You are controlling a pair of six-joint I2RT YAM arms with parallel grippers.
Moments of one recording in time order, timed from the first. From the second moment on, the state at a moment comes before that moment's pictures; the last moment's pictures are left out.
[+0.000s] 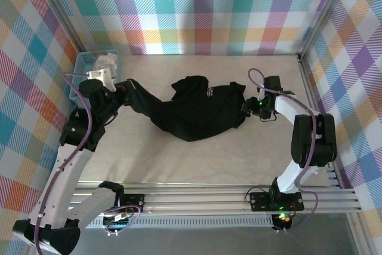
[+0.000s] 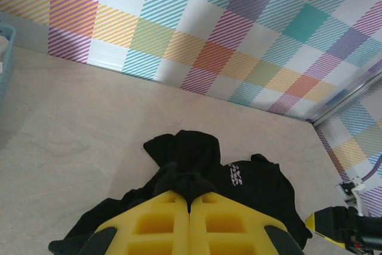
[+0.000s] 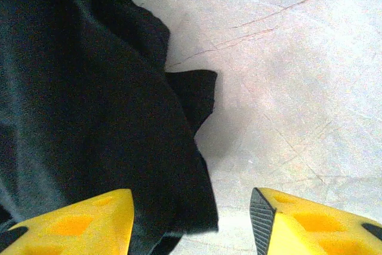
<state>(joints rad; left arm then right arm) -0.24 0.92 1.12 -0.50 0.05 -0.45 0.06 1.71 1.07 -0.53 -0.29 0.34</state>
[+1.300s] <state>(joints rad) -0.05 0.97 1.64 -0.67 -0.06 -0.47 -0.05 1.19 1.54 -0.58 -0.27 0.34</state>
